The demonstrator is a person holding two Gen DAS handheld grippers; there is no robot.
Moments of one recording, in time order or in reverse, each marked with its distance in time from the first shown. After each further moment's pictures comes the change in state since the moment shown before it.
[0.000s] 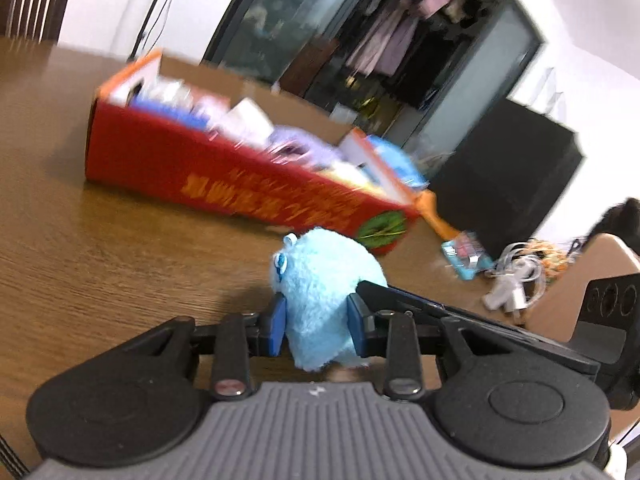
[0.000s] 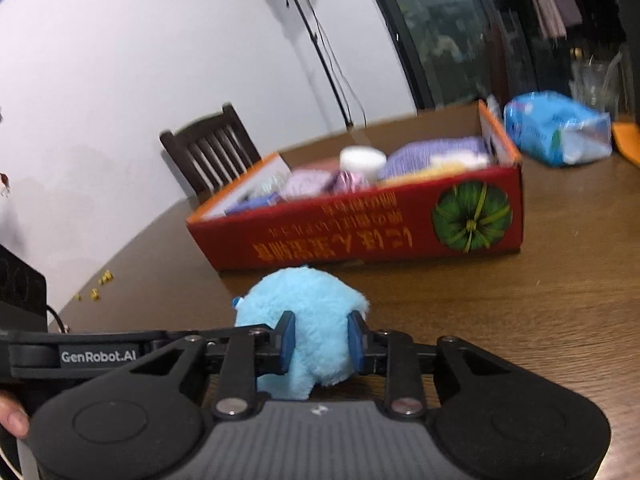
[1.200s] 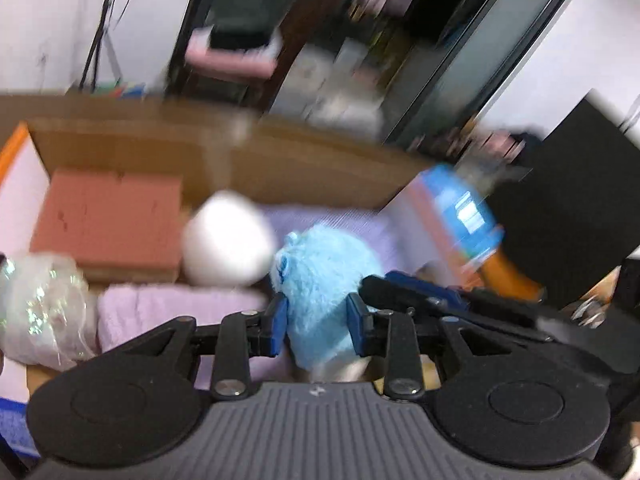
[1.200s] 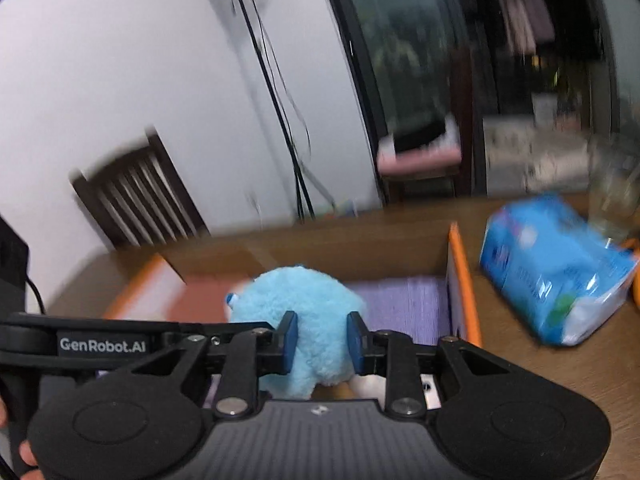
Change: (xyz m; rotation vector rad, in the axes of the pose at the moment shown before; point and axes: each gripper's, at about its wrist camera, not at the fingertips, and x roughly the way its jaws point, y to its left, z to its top) left arm 0.205 0.044 0.194 0.039 0.286 0.065; right arm 0.171 -0.088 0.165 0.014 0.140 -0.179
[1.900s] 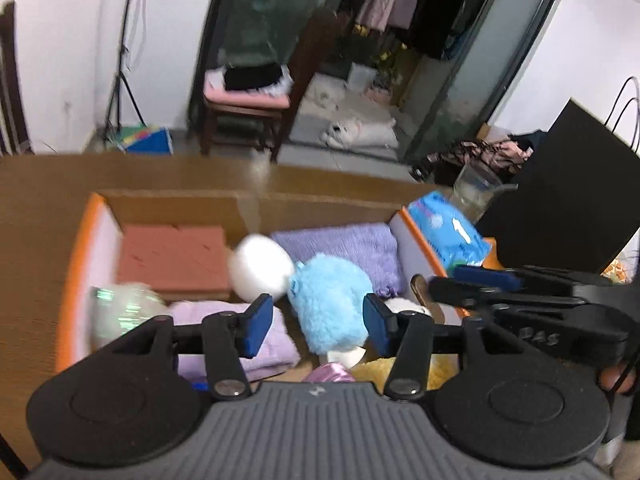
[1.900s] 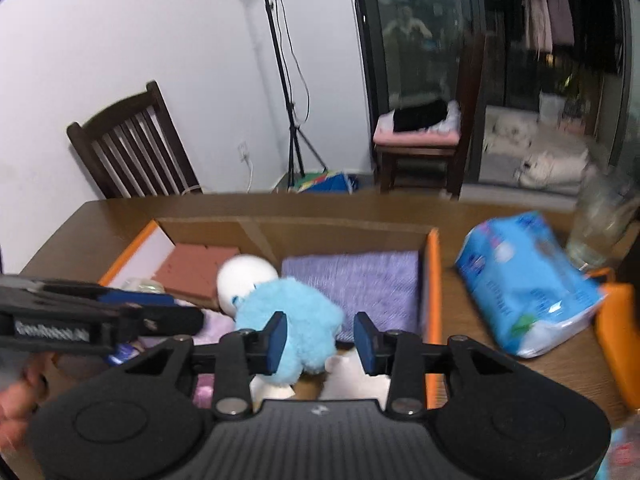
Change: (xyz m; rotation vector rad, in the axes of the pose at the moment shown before) left arm -0.103 -0.028 0.001 0.074 -0.118 0.095; right arm -0.067 0.018 0.033 -0.125 0.013 -0.071
